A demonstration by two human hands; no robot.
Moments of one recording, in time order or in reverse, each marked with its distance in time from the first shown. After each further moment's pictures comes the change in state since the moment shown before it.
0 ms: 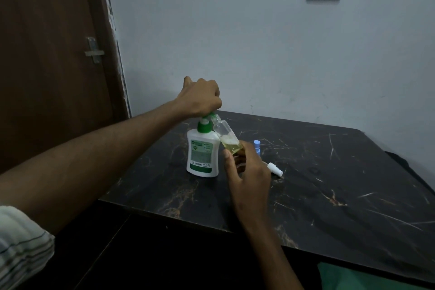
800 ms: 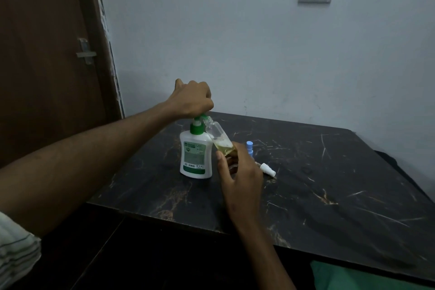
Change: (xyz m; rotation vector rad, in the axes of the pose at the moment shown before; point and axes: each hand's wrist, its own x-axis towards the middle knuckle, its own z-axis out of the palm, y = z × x) left_hand 0.000 -0.005 0.000 -0.033 0.000 -0.010; right_hand -0.001 -0.003 -0.001 -0.022 -0.033 0.031
